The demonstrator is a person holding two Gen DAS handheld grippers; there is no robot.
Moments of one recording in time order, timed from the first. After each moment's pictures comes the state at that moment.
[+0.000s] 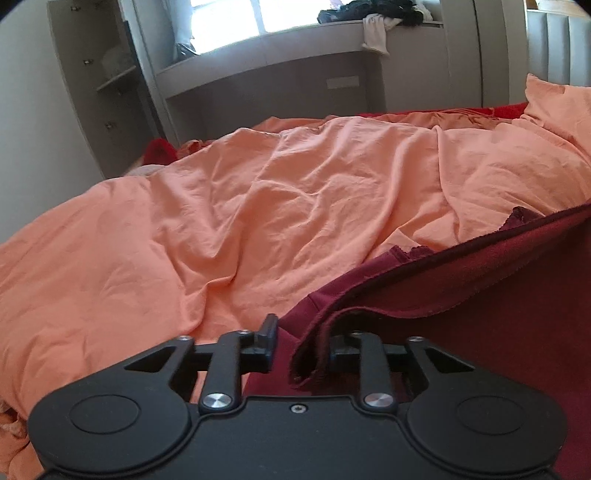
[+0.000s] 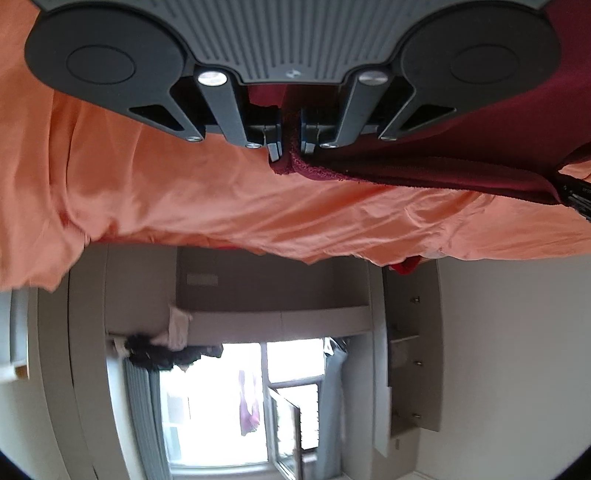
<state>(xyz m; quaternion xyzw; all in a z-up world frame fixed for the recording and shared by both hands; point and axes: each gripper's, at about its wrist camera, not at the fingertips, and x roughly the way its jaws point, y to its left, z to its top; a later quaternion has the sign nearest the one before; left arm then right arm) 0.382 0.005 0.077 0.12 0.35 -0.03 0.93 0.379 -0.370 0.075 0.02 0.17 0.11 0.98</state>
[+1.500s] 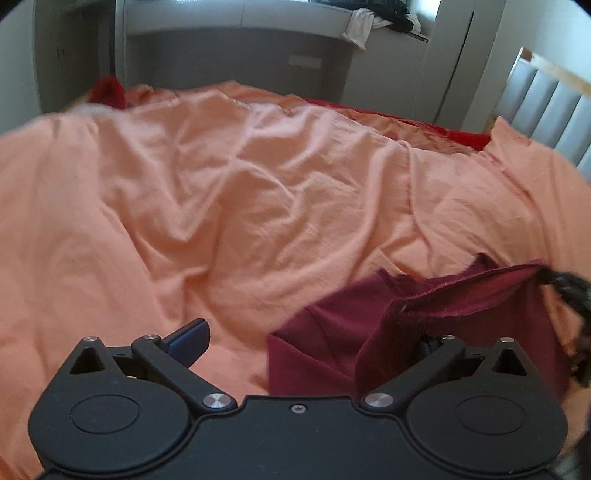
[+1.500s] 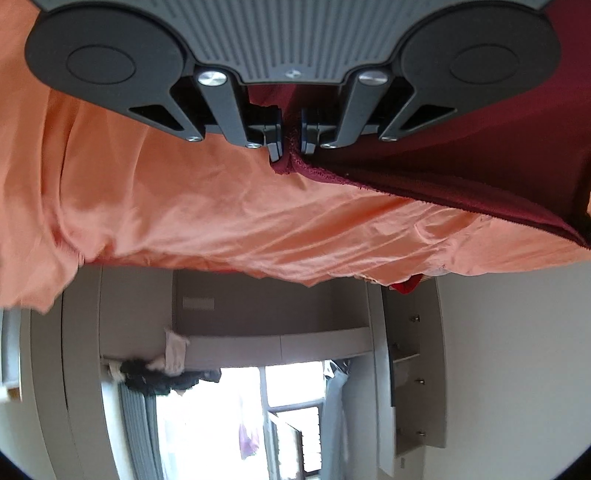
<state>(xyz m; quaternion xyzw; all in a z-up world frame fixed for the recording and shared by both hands) 0.429 0.094 0.107 -0.02 0.42 -0.15 0.90 0.409 -0.389 0.073 0.03 0.21 0.12 0.97</state>
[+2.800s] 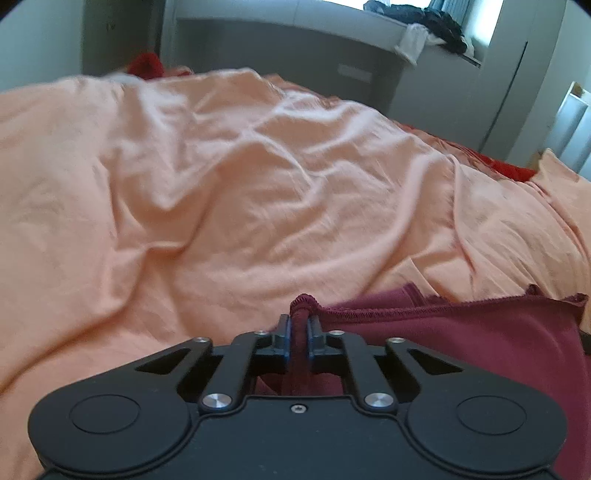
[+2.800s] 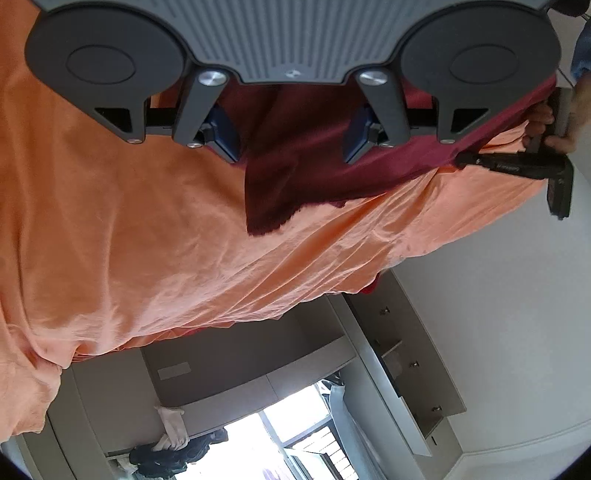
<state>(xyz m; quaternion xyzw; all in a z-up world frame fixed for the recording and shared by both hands) 0.460 0.043 0.033 -0.07 0.39 -0.06 0.91 0.416 -0.435 0.045 0.19 0.26 0.21 0.92</state>
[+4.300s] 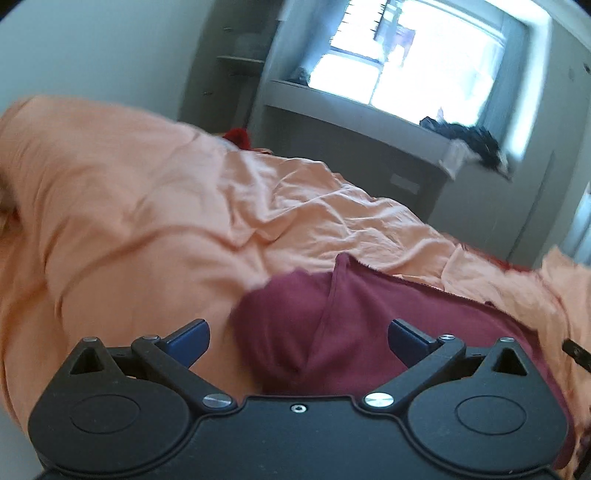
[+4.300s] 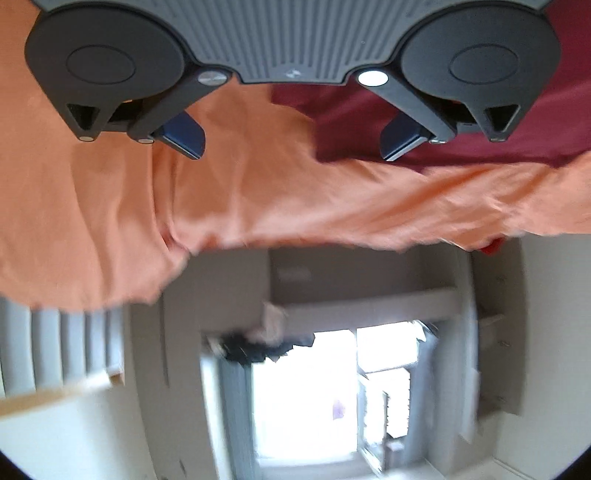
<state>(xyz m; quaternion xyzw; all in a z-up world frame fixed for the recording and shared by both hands) 0.227 0.052 0.041 -0.17 0.23 0.06 0.96 0.316 -0.372 0.071 0.05 0.13 -0.04 0.99</state>
